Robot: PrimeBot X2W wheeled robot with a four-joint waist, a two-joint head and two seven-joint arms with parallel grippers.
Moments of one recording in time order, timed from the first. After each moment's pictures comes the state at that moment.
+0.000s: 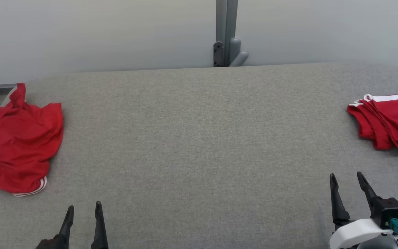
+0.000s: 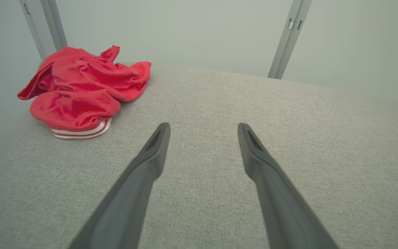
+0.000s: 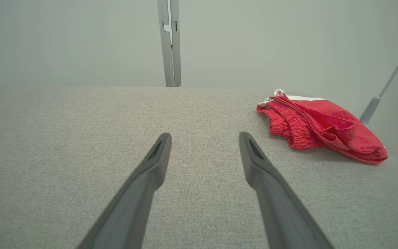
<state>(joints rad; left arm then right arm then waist) 0.14 0.05 0.00 0.19 -0.23 -0.05 -0.26 0.04 -0.05 -0.11 0.21 0.02 0.13 -0.26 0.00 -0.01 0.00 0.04</state>
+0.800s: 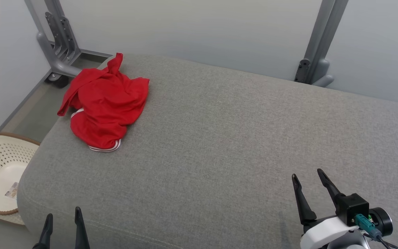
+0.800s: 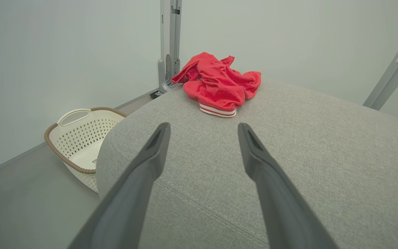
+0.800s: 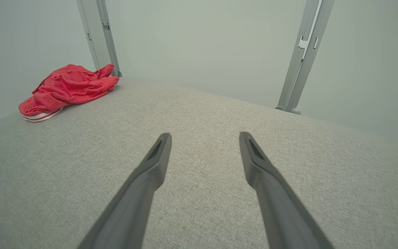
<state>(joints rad) 0.18 0.05 0.09 0.15 -0.23 -0.05 -0.26 0.01 -0.05 0.07 0.23 0.04 0.13 -0.26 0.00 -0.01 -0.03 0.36</state>
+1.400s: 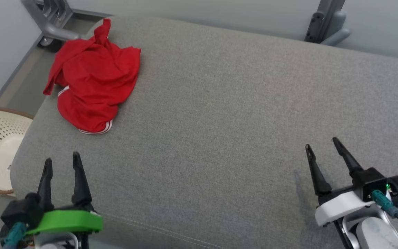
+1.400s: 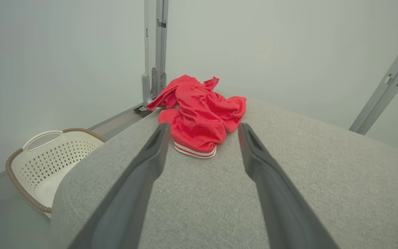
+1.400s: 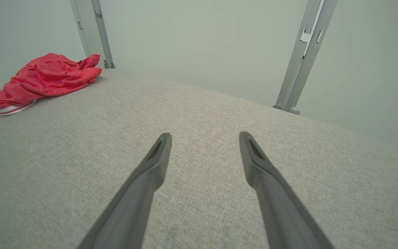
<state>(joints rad) 0.00 0.05 0.06 0.14 -0.31 -0.05 -0.26 -0.07 -0.12 0.07 0.19 0.03 0.13 -0.26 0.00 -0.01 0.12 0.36</state>
